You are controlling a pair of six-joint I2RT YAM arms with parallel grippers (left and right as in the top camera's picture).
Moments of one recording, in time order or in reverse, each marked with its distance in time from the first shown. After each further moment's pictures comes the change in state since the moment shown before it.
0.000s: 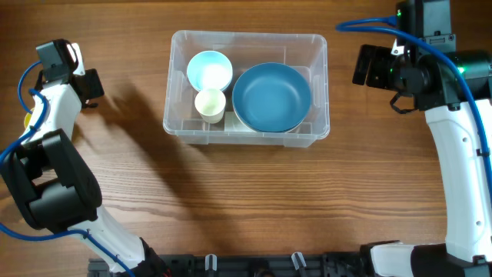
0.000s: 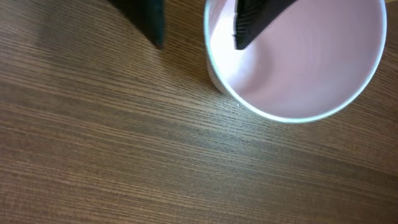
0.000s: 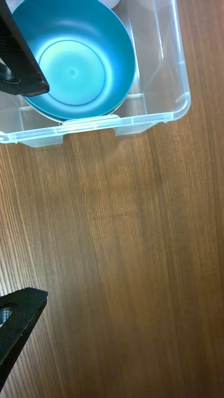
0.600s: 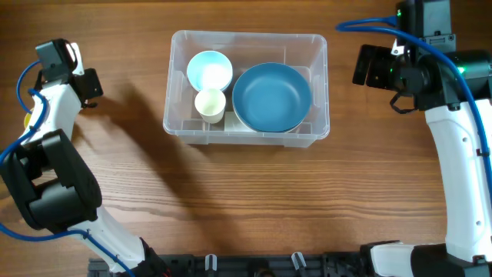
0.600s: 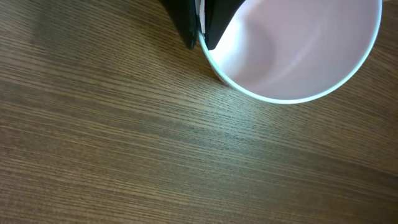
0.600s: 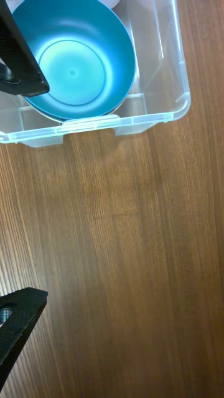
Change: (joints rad) left arm 0.000 0.000 0.001 0.004 -0.008 0.005; right arm 0.000 0.000 0.000 0.000 0.000 0.000
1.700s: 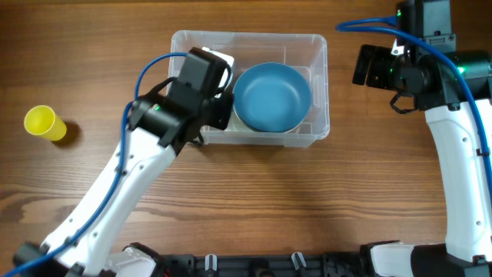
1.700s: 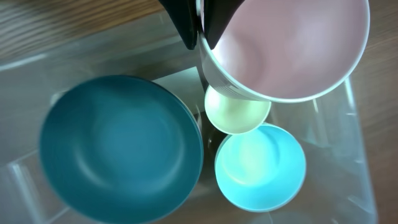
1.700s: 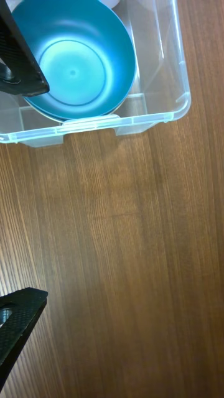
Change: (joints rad) left arm -0.866 -0.491 0.051 -0.563 -0.007 -0.223; right arm 0.000 0.000 0.000 0.000 0.000 0.000
